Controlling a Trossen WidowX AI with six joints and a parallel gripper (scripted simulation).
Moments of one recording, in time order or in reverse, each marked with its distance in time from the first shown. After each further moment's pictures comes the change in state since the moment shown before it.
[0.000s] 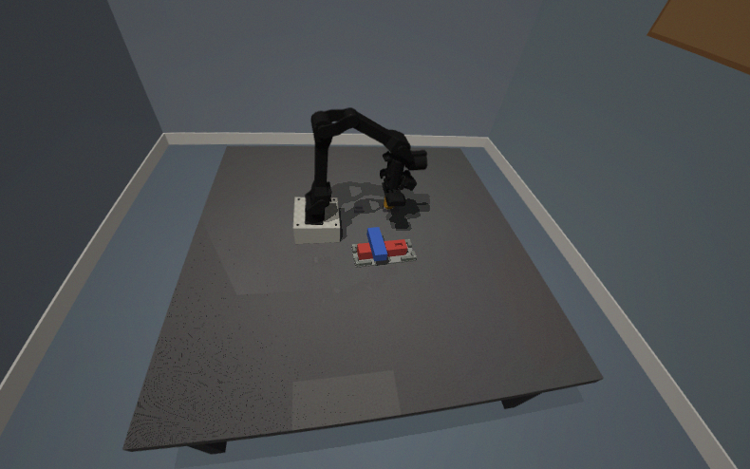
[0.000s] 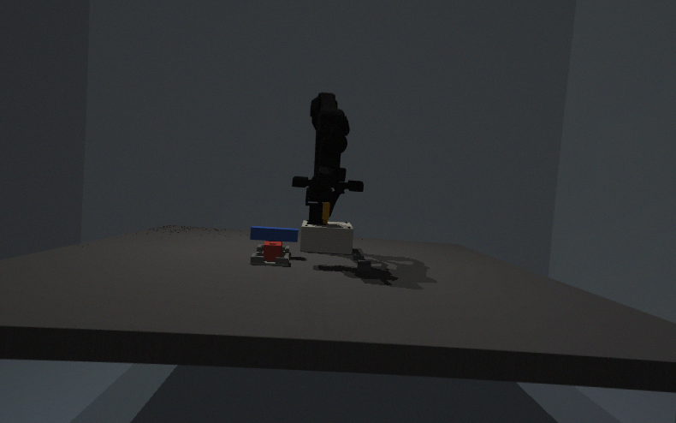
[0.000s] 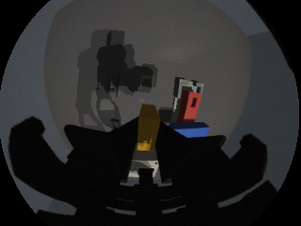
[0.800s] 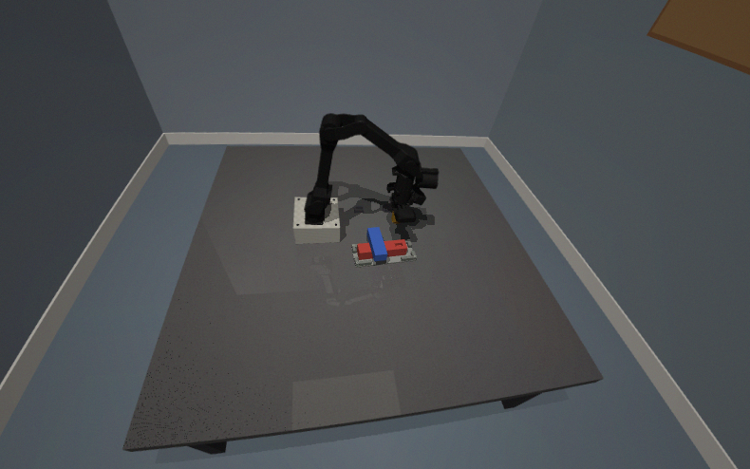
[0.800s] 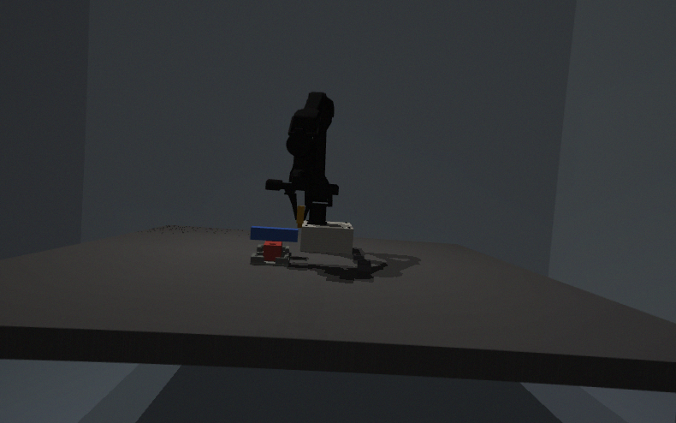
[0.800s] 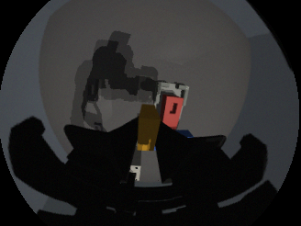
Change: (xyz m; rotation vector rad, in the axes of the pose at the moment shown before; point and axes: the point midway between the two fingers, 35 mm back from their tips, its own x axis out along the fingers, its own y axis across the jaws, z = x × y) arm 0.013 -0.067 0.020 -0.027 -0.001 -0.009
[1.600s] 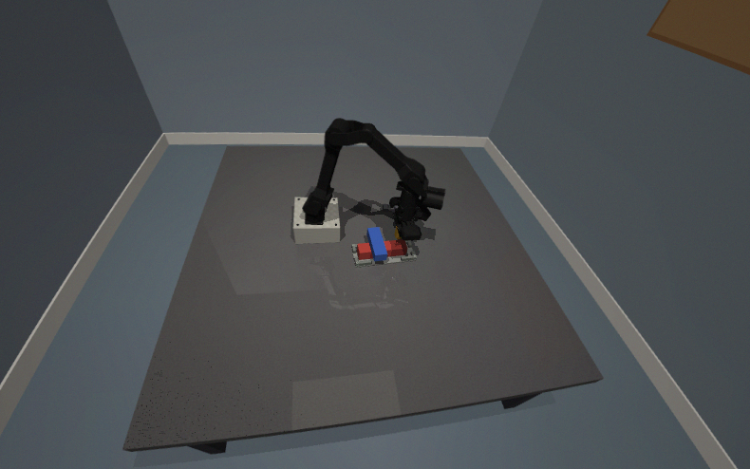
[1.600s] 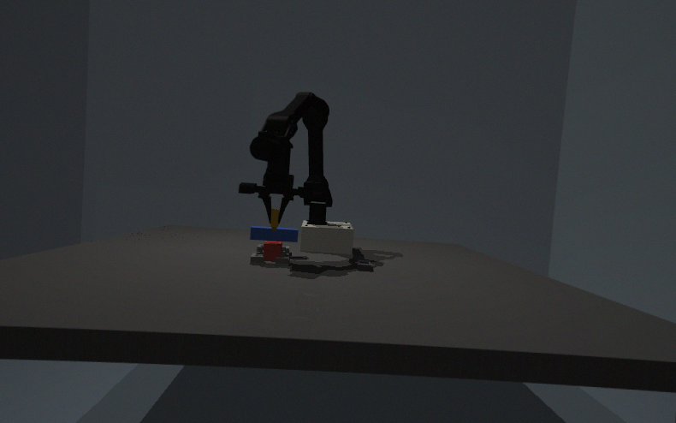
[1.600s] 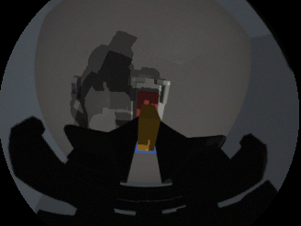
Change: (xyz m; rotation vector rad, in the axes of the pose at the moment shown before) arm 0.013 -0.067 -0.001 -0.035 0.014 -0.005
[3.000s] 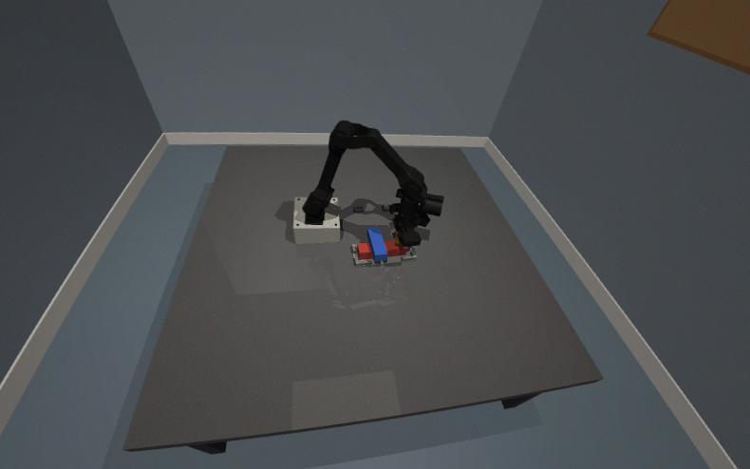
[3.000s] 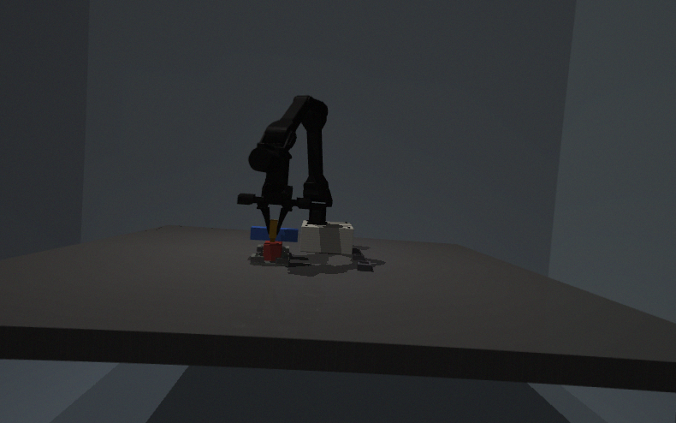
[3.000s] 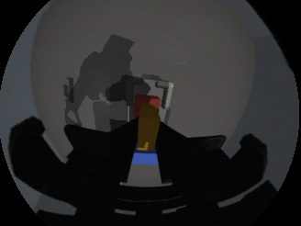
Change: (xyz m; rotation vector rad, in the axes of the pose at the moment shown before) arm 0.028 -0.001 0.004 -0.006 -0.009 -0.003
